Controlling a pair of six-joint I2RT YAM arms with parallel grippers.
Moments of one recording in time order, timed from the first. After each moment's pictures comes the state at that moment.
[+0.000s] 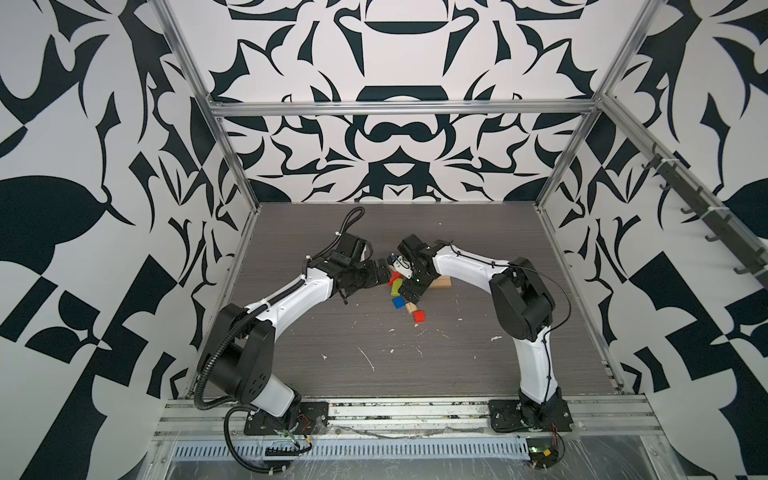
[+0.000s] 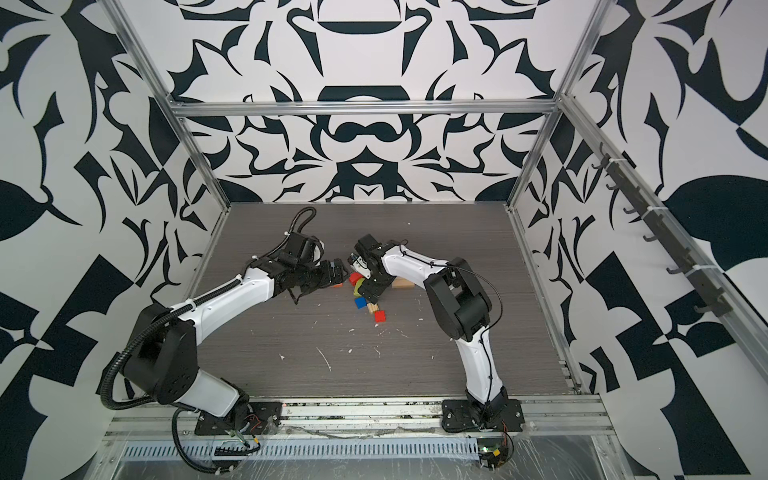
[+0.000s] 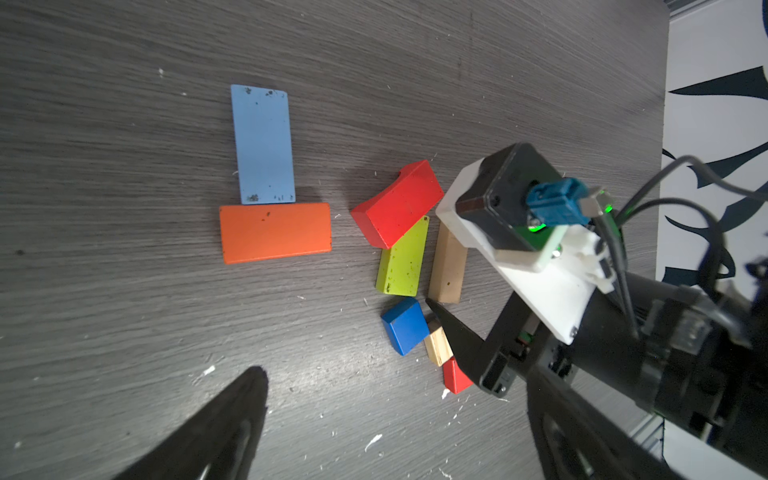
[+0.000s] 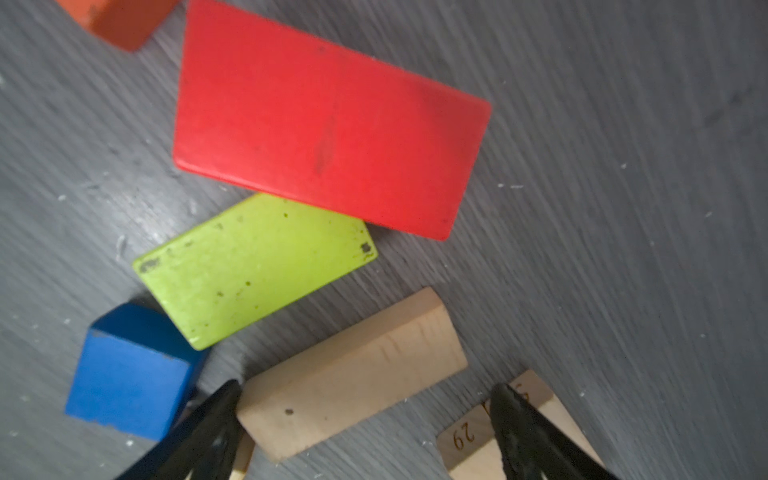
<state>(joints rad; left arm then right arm) -0.52 1.54 1.05 -0.43 0.23 -0.68 0.66 2.09 1.55 -0.78 0.03 -0.28</state>
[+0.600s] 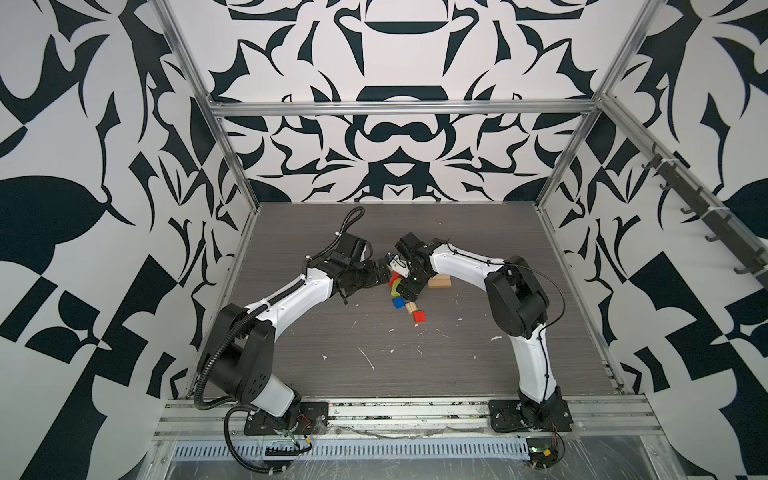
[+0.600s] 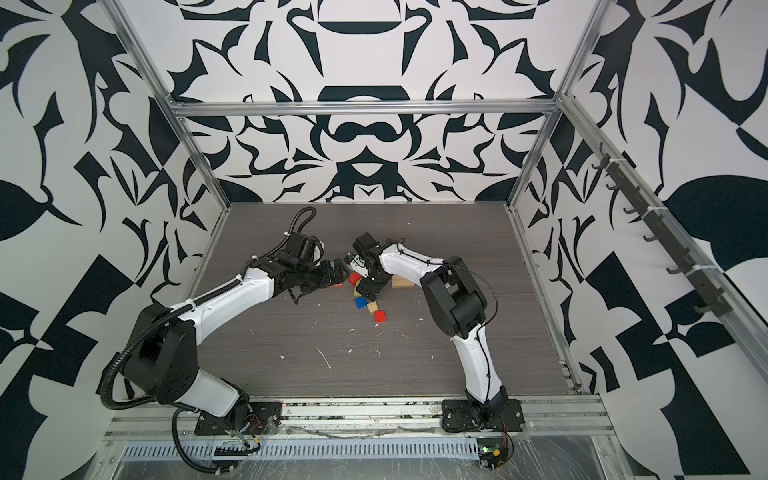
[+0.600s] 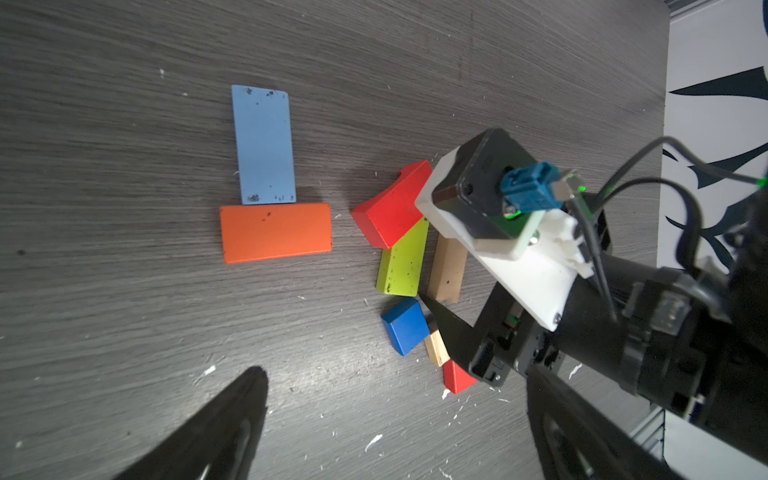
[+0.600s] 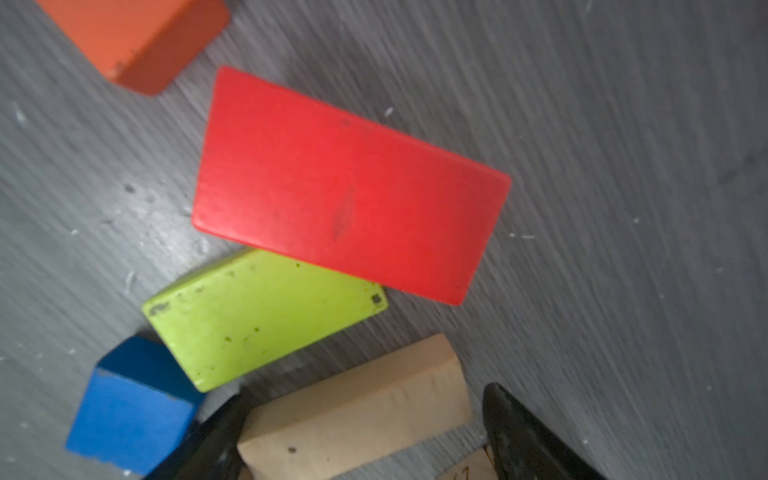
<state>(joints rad) -0.52 1.54 1.05 -0.43 0.23 -0.68 0.66 2.14 1.60 -0.78 0.00 -0.32</state>
